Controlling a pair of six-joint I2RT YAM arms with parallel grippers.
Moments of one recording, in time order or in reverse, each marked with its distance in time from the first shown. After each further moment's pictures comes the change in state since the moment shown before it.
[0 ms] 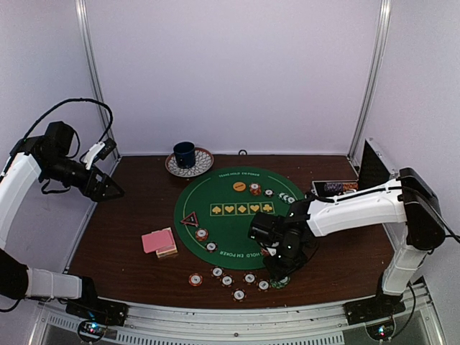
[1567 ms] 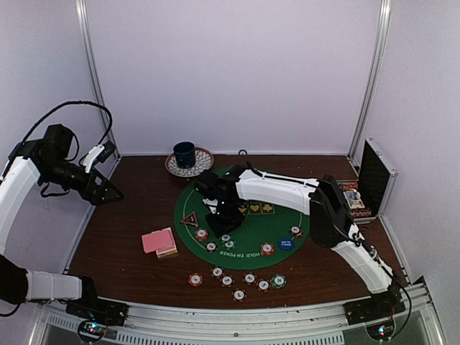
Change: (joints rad) left arm 0.000 -0.032 -0.031 0.000 0.003 0.018; right arm -0.137 0.780 1.195 -0.266 -0.011 -0.219
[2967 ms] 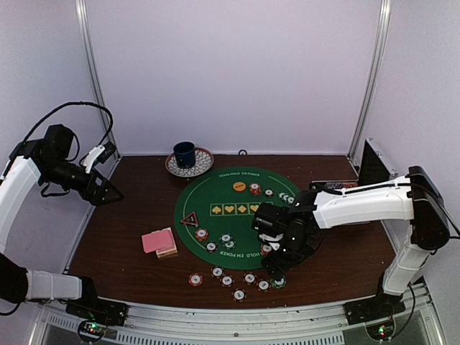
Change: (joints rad) left arm 0.000 0.006 -0.001 0.000 -0.018 0.003; right arm 0.097 -0.820 -1.145 0.169 0.019 0.060
